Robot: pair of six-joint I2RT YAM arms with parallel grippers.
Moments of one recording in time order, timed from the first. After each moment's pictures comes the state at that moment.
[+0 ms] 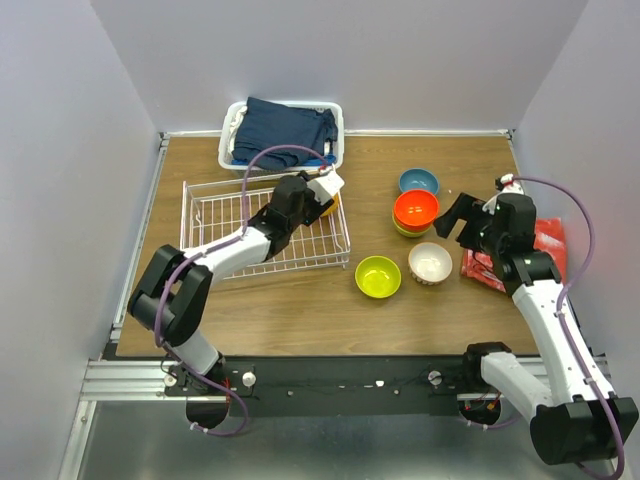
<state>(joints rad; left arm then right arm) -0.59 1.63 0.98 0.26 -0.14 0.47 0.07 0.91 0.83 -0.48 -0.06 0.43</state>
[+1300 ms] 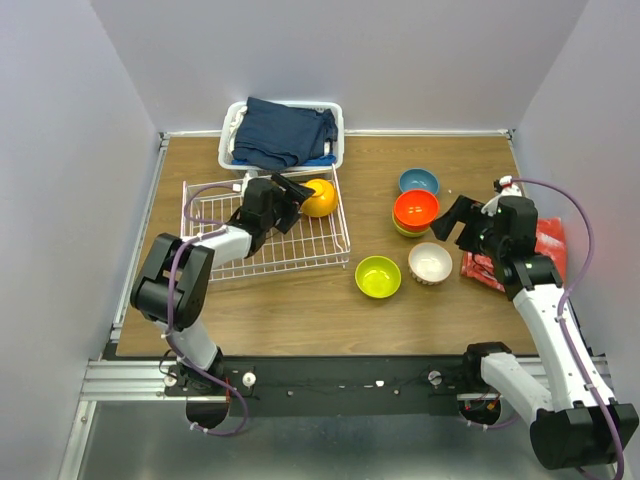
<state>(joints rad) -0.36 1.69 0.87 0.38 0.10 -1.27 0.07 0.88 0.82 -0.48 -0.13 0.43</state>
